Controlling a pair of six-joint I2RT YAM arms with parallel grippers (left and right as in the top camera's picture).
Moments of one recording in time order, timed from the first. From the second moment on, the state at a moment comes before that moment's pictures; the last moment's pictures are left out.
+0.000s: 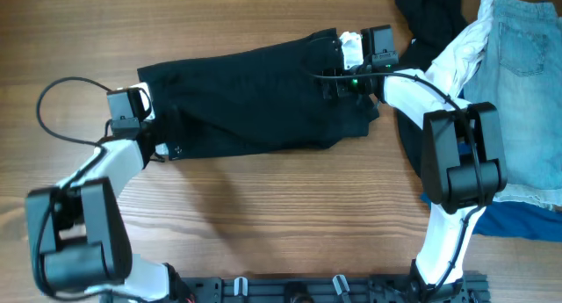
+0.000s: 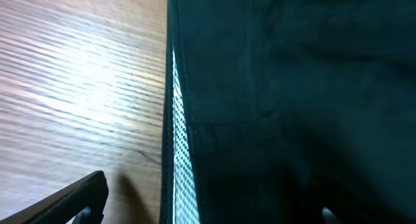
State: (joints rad) left arm 0.16 1.70 0.77 -0.06 0.02 -0.14; right arm 0.19 2.13 1.38 -0.25 -0.32 -0.03
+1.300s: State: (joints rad) left arm 0.14 1.41 0.84 -0.35 0.14 -0.17; right arm 0.19 1.89 1.37 -0.43 -0.39 0.04
